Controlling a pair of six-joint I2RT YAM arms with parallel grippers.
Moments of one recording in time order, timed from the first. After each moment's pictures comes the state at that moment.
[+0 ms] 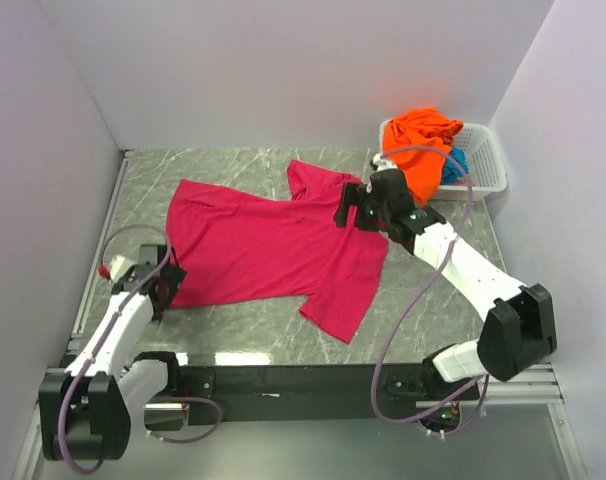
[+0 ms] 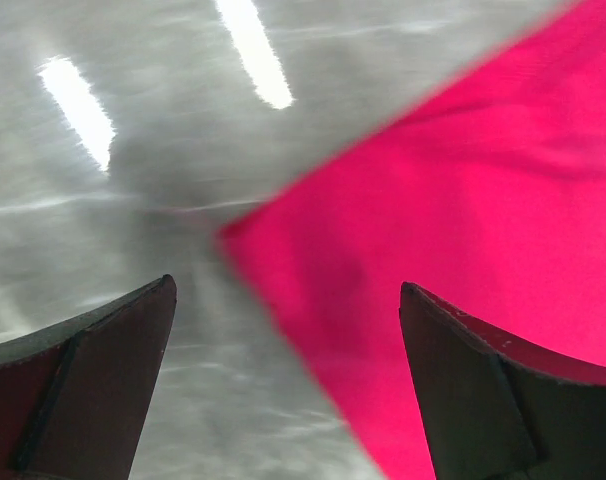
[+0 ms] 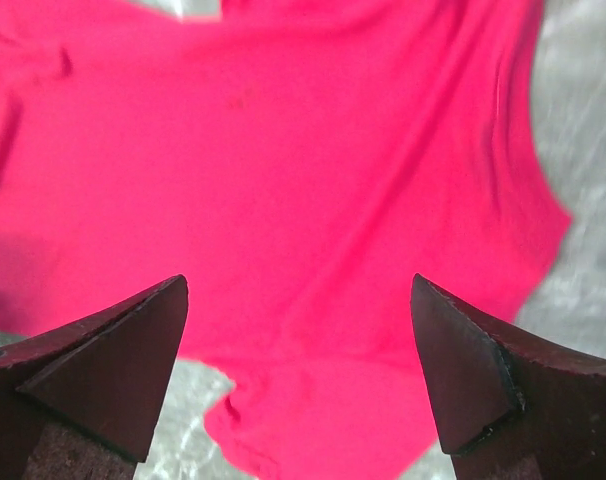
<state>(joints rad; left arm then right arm) 0.00 0.98 0.55 -0.63 -0.40 -1.12 0.45 1.41 1.14 -0.39 0.04 0.46</state>
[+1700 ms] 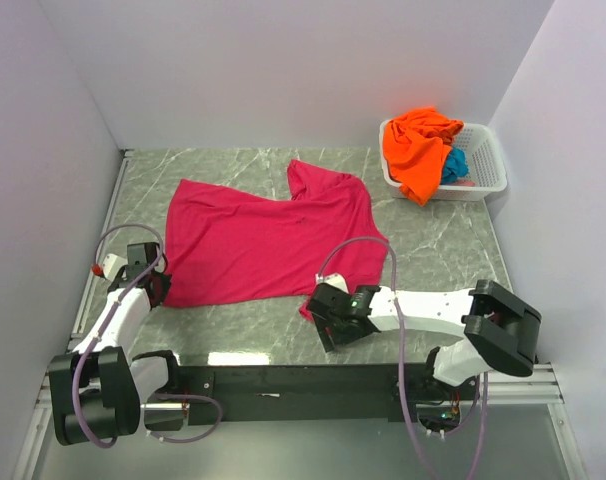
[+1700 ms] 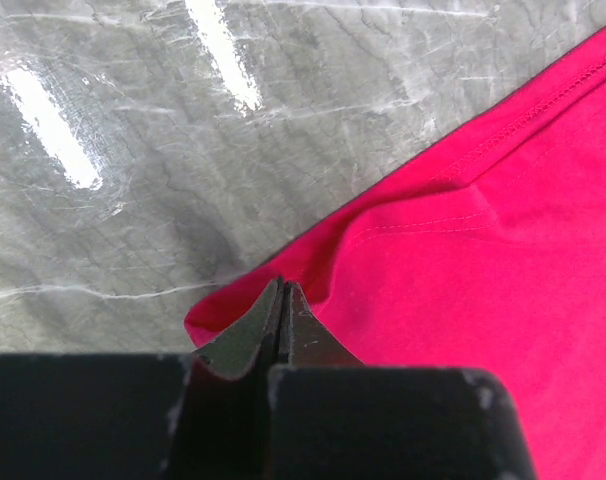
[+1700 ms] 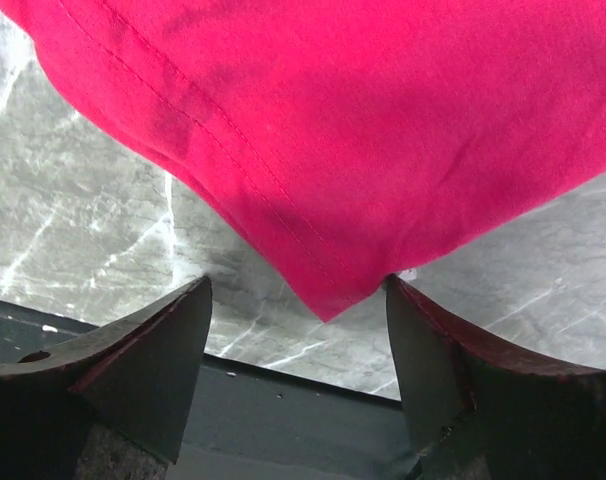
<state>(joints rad) 0.15 1.07 0.48 -0.41 -0.31 -1.03 1.11 1.44 0.73 -0.64 0.19 0.71</state>
